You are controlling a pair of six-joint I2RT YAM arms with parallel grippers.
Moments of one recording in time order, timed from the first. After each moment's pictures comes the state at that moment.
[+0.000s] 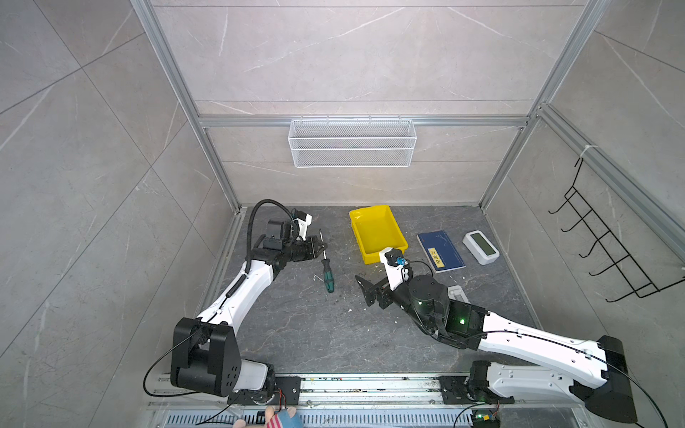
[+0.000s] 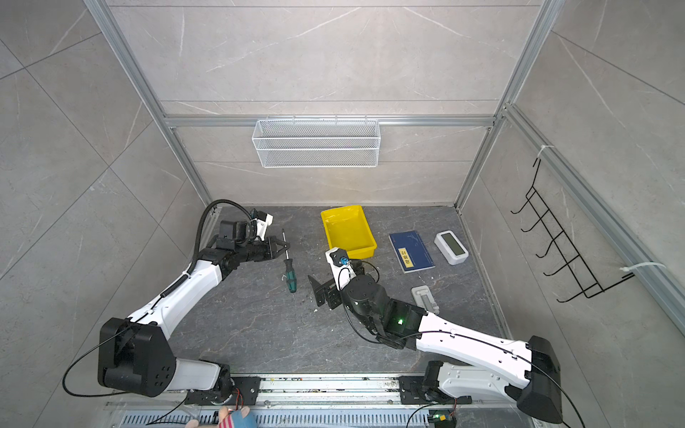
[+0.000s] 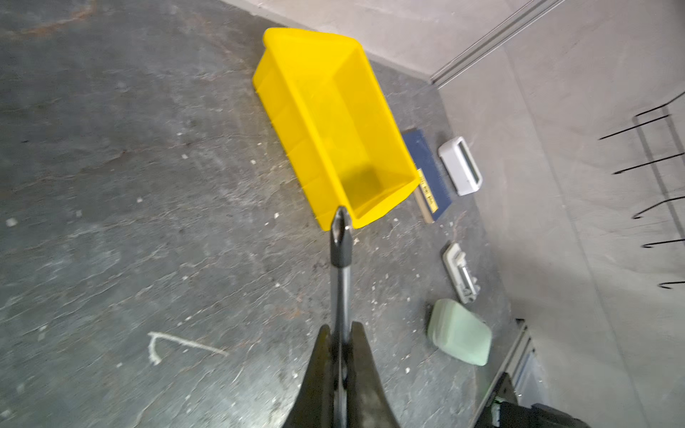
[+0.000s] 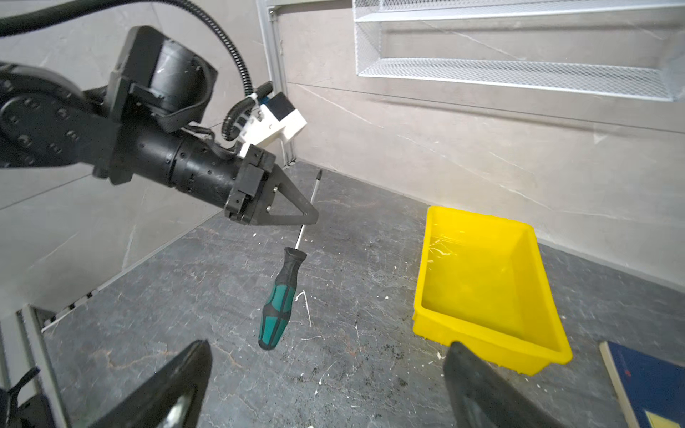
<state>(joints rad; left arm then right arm) -0.24 1.39 1.05 -0.30 0.59 -0.42 1.11 1.10 0.89 -0.02 0.46 0.18</state>
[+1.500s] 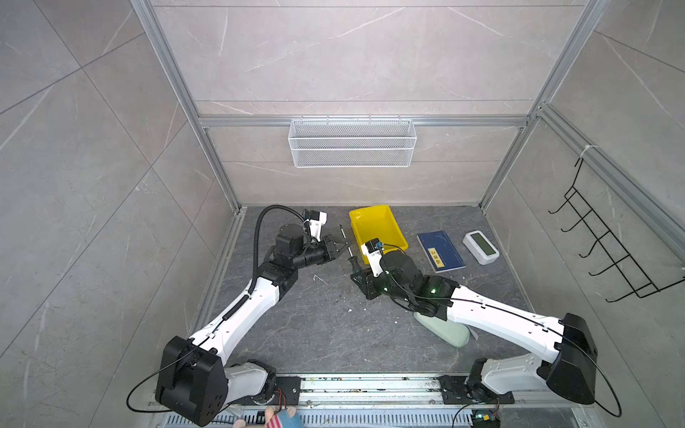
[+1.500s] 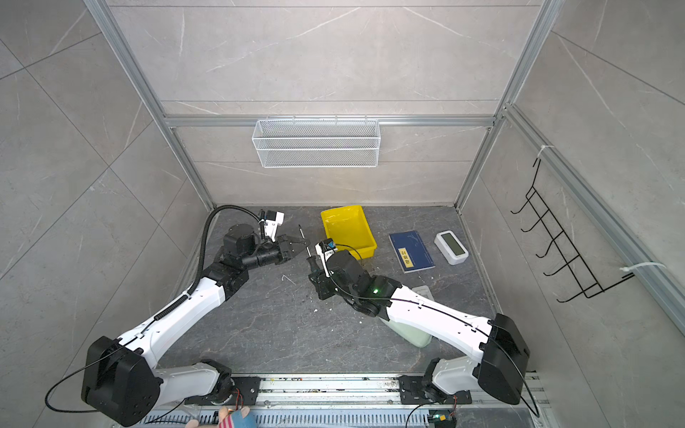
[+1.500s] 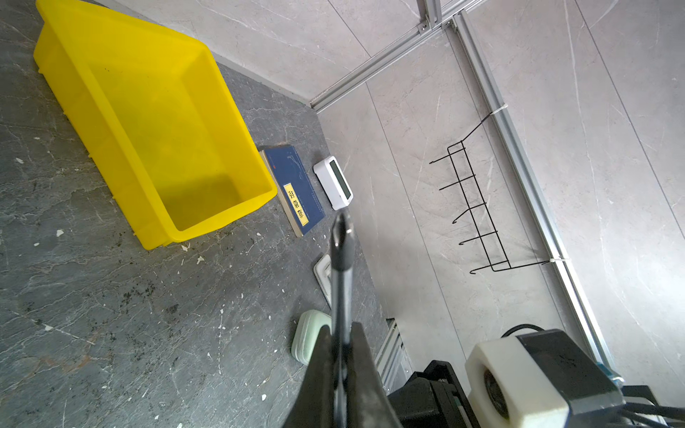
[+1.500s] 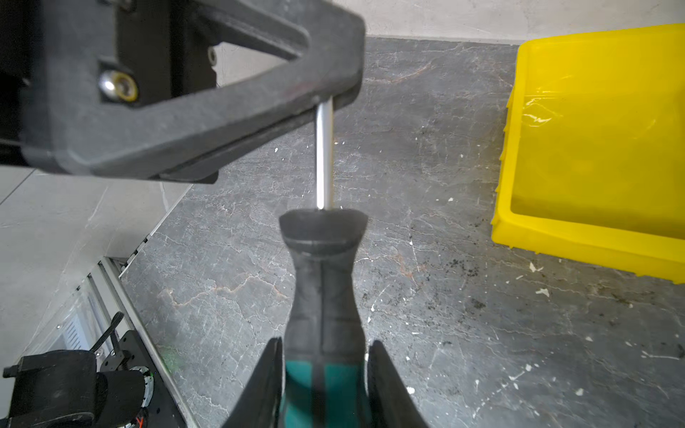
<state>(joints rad) -0.43 1.26 0.94 0.04 0.65 -0.83 0.95 1.37 1.08 -0.28 0.07 0.43</state>
